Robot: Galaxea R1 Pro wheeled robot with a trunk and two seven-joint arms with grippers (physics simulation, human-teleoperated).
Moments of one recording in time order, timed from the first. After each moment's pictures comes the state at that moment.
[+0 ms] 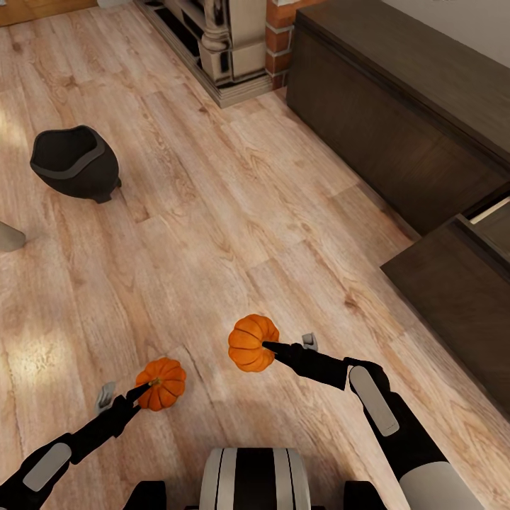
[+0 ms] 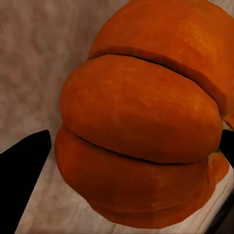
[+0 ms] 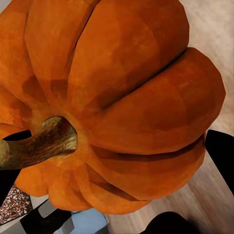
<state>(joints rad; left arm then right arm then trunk) -0.48 0.36 -0.10 -0.49 1.15 0.43 -0.67 -0.53 -0.06 0.15 -1.15 -0.89 0.85 0.51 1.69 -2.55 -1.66</state>
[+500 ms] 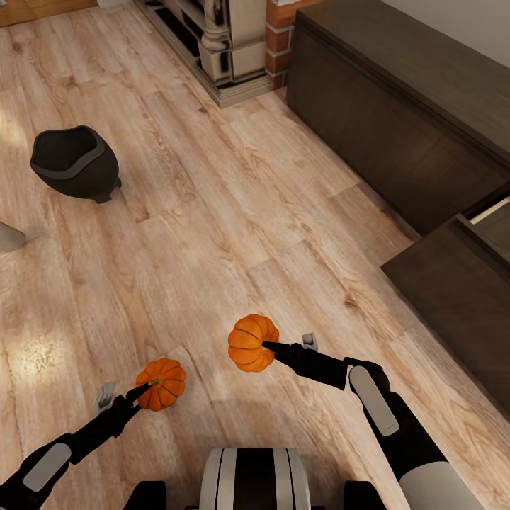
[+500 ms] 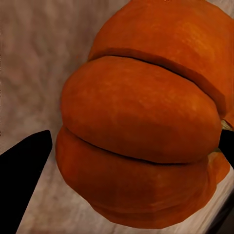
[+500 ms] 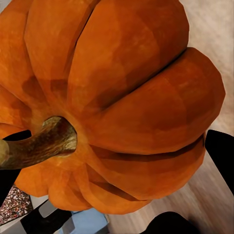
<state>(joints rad) -0.48 0.36 -0.10 -0.49 1.15 0.42 -0.67 -0.53 -0.06 0.15 -1.15 -0.89 0.85 0.51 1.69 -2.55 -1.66</state>
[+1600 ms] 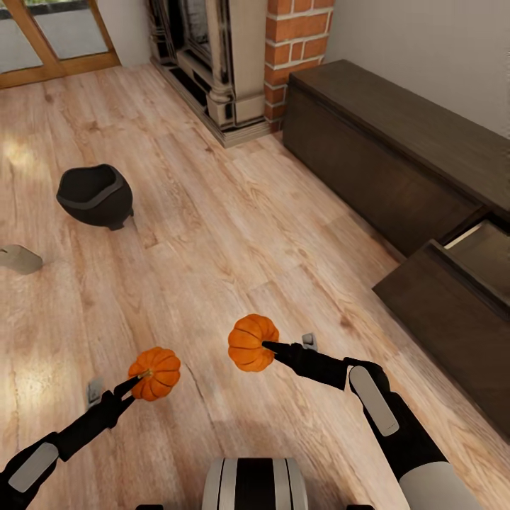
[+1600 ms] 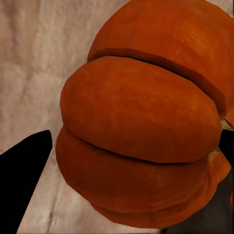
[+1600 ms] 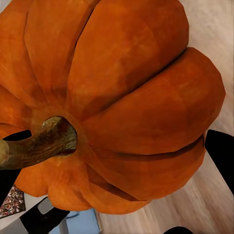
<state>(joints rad) -0.48 0.40 -0.09 -0.49 1.16 0.45 -0.87 -0.53 -0.06 0.15 -1.15 -0.90 0.86 0.51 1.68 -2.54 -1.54</state>
